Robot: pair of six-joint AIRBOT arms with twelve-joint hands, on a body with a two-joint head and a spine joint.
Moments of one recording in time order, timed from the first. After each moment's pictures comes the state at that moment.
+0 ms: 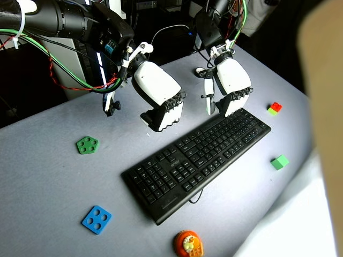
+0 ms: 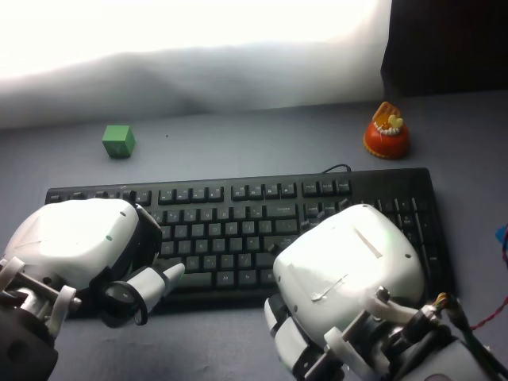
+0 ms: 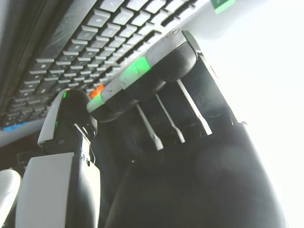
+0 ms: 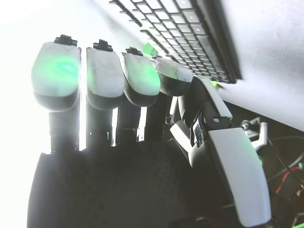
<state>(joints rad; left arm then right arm) 0.77 -0.98 0.66 -0.98 -1.11 1.61 -0.46 -1.40 0.54 1.33 1.27 -2.62</state>
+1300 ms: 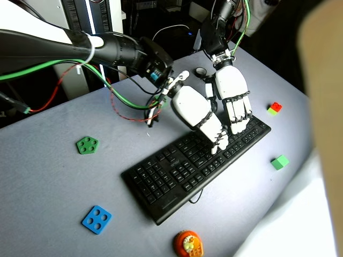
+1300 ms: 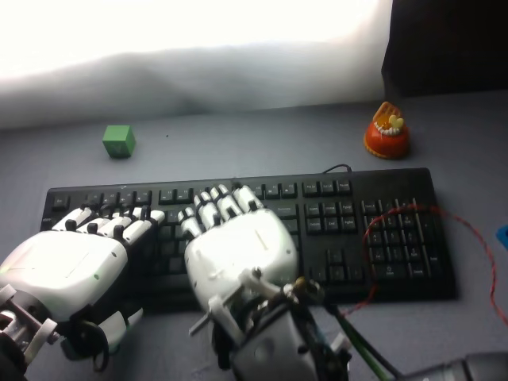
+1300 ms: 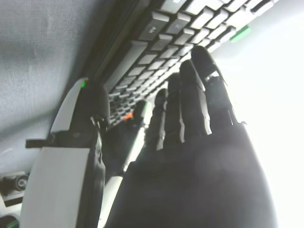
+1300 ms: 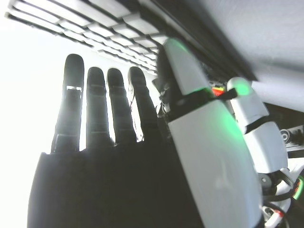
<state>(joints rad) 0.90 -0.97 0.75 -0.81 -0.98 1.57 -0.47 -1.76 0.97 1.30 1.20 -2.40</state>
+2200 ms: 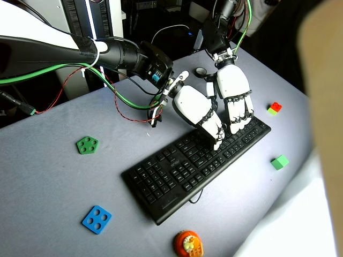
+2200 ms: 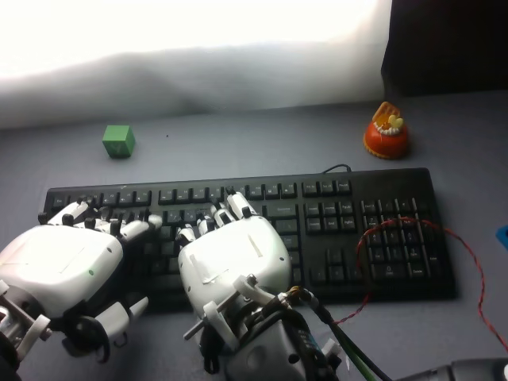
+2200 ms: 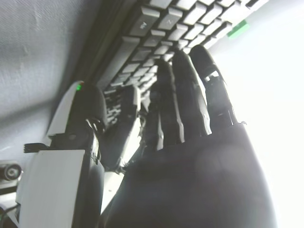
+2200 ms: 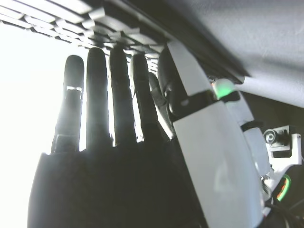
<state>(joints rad) 0.90 -0.96 0.75 -0.80 -0.97 1.55 -0.48 -1.79 1.01 1.26 1.20 -2.35</state>
